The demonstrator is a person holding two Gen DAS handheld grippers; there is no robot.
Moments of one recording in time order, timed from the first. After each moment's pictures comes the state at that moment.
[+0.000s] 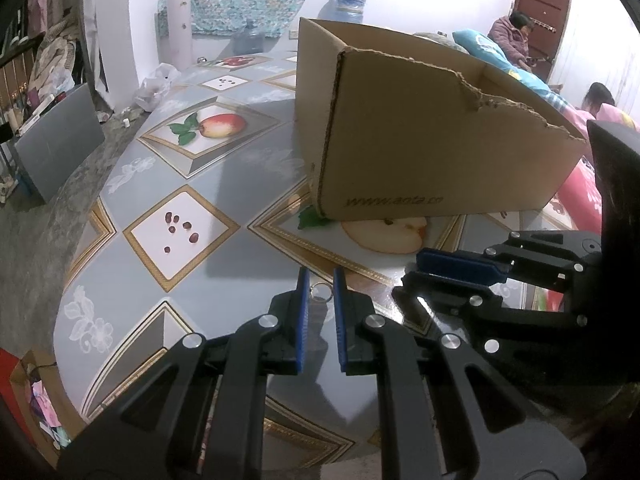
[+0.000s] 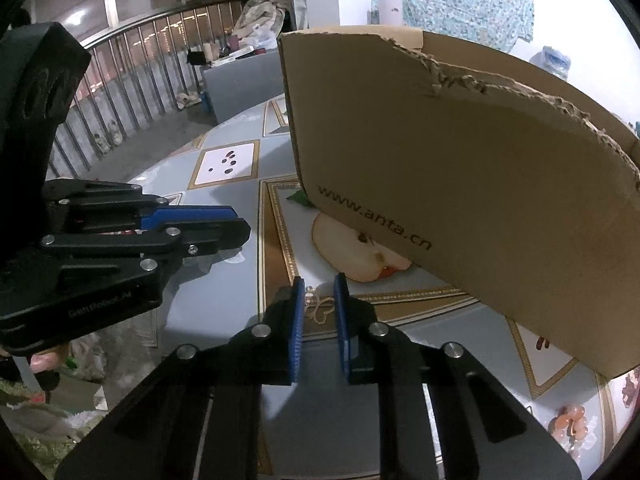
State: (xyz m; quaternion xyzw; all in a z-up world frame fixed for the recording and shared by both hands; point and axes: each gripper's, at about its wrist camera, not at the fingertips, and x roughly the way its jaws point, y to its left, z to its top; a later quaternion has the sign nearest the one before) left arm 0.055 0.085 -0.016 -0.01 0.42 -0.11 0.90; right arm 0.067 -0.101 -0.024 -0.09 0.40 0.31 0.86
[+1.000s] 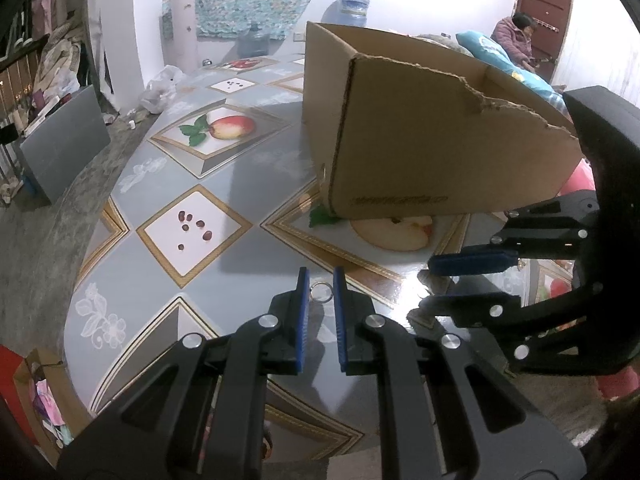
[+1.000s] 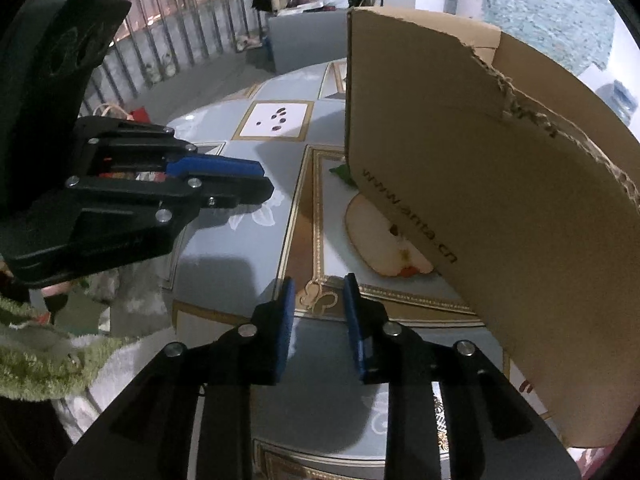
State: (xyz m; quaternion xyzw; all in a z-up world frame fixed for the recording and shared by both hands) left arm 0.049 0.091 -0.011 -0.01 0.42 -0.10 0.90; right arm 0.075 -0.096 -0.015 -0.19 0.44 0.41 0.78
